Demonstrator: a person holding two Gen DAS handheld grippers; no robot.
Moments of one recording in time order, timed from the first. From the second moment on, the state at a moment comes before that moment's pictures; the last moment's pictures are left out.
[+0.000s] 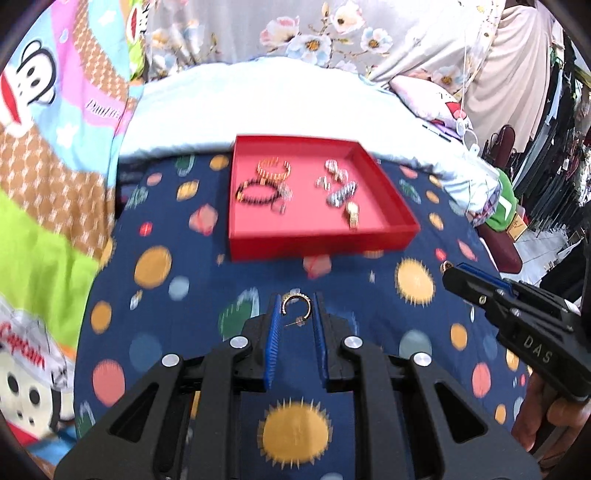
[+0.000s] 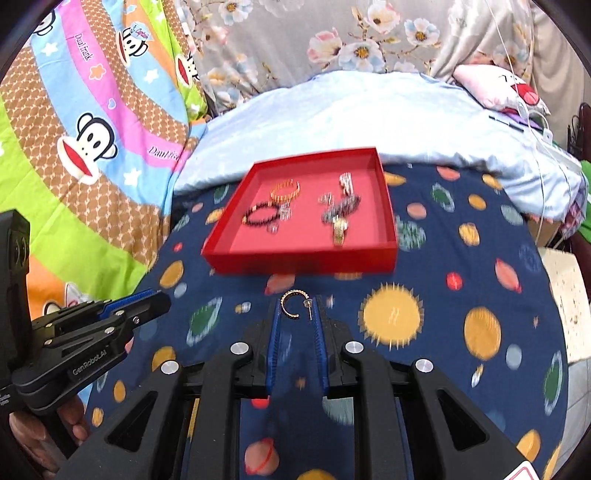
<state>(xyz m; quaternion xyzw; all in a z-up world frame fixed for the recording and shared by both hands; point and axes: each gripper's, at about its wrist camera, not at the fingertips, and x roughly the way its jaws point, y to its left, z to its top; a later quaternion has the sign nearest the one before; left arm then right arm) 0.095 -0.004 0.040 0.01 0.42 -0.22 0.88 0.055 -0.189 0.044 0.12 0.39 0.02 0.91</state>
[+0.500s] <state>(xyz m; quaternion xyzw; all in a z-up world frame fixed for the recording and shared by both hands) 0.213 -0.055 0.024 0.02 0.41 -0.20 0.89 0.178 -0.194 0.017 0.10 0.41 0.03 0.90</state>
